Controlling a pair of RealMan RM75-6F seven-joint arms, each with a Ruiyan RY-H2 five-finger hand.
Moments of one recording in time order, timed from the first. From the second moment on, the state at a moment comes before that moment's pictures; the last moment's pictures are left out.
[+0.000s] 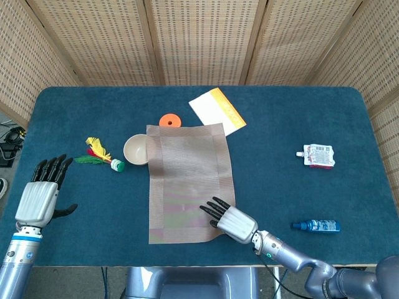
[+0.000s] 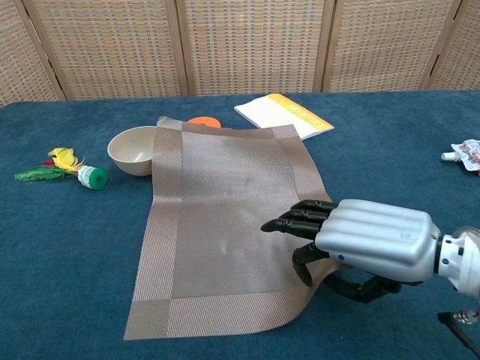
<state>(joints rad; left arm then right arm) -0.27 -1.12 -0.06 -1.95 1.30 1.41 0.40 0.65 -1.57 -0.07 -1.37 -1.82 1.00 -0.15</state>
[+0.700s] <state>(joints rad) -0.27 -1.13 -0.07 -1.95 1.29 1.39 0.42 0.60 -1.30 -0.16 -1.21 -1.95 1.24 -0.19</state>
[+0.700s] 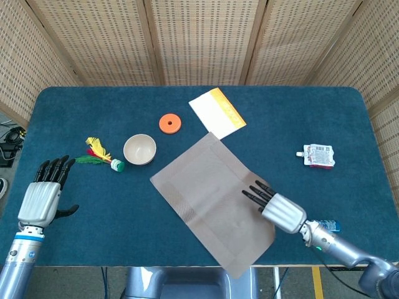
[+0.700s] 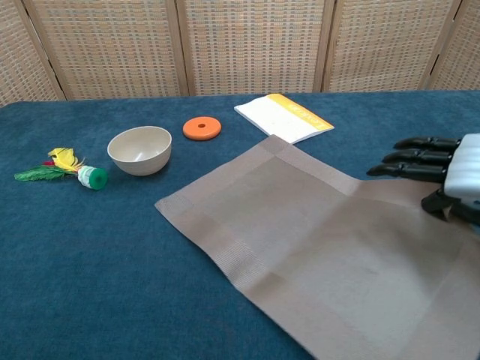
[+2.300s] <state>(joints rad) -0.49 -1.25 -0.06 -1.67 1.62 1.15 0.10 0.43 -1.22 0.03 -1.40 -1.54 1.43 -0.21</state>
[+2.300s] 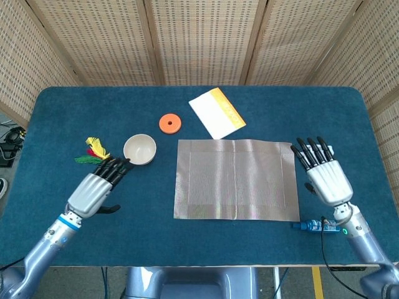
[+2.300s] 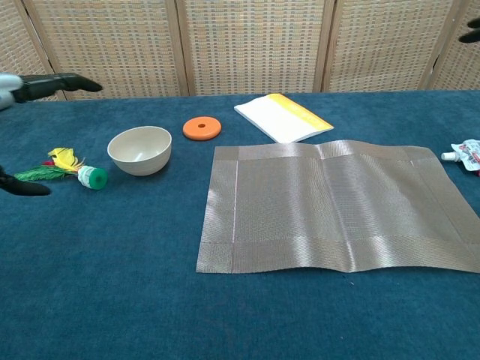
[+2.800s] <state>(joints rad) -0.73 -1.57 -0.05 -1.22 1.76 1.02 -0.03 0.19 -1.25 0.00 -1.63 -1.45 1.56 -0.28</state>
